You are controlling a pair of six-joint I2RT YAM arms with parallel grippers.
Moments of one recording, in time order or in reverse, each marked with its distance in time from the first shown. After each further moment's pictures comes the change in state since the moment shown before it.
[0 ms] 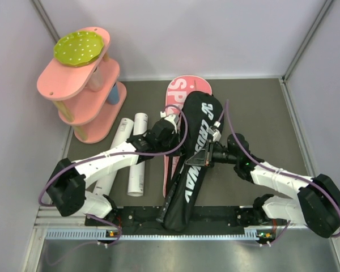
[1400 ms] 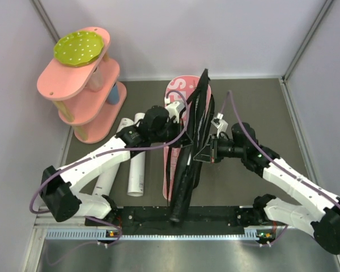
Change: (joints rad) left arm 0.037 -0.063 0.129 -0.053 0.205 0.114; right arm -0.010 -0.157 0.237 -0.595 0.104 -0.432
